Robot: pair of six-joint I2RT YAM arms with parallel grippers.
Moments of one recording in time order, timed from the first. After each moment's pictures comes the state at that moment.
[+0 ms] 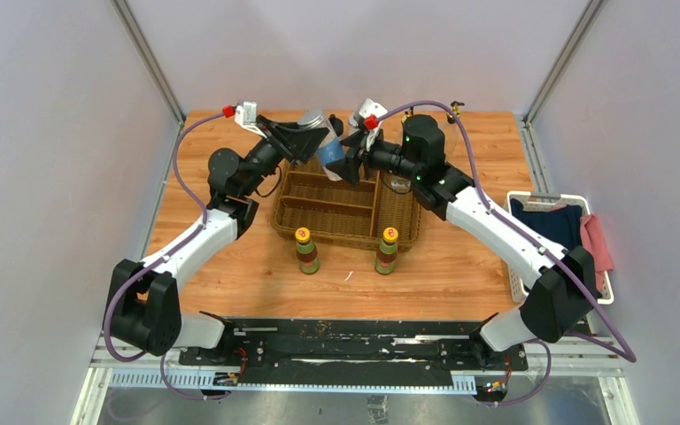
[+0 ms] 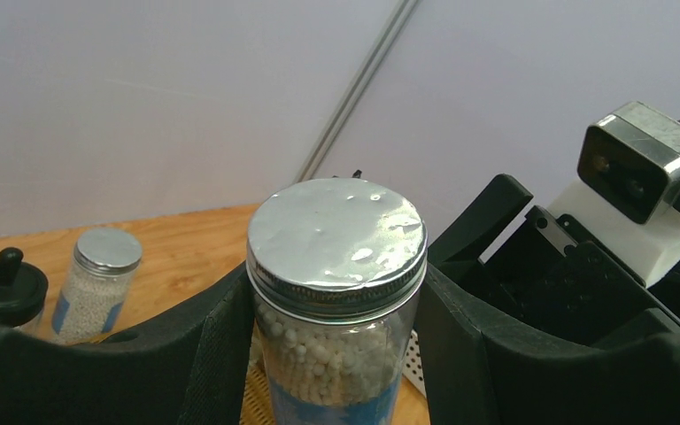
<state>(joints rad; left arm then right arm) -0.35 1.34 0.88 0.87 0.41 -0.72 0.64 1.46 1.30 0.08 -0.50 -0.15</state>
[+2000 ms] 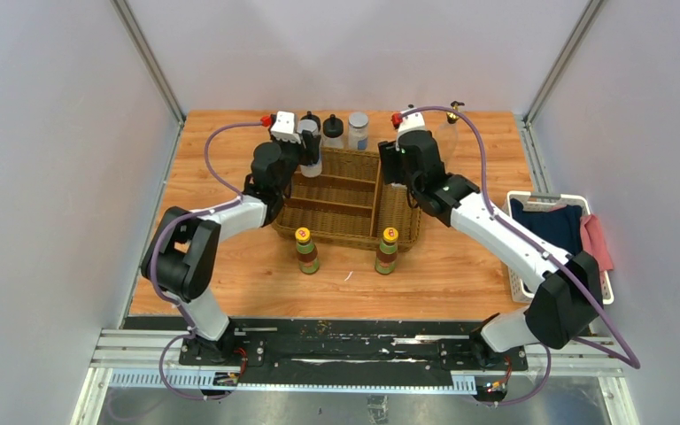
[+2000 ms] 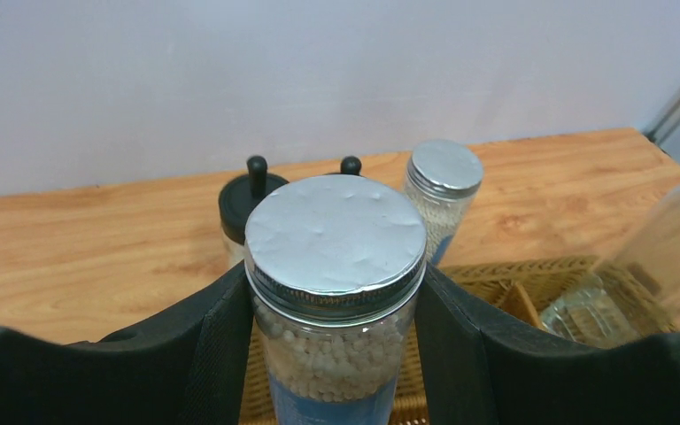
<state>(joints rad) -0.40 1.68 0.94 0.80 -0.07 -0.12 0.62 1.41 1.22 -0.23 0.42 0.04</state>
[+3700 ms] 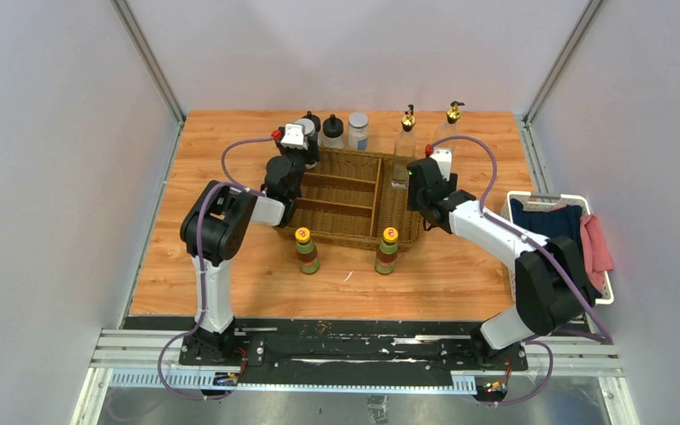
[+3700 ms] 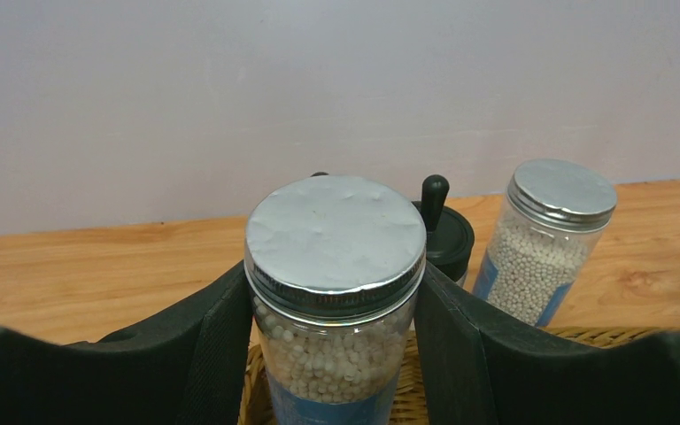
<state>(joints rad) -0.40 2.03 1.00 1.28 -0.22 0.04 0.48 1.47 0.97 -0.28 0.54 0.36</state>
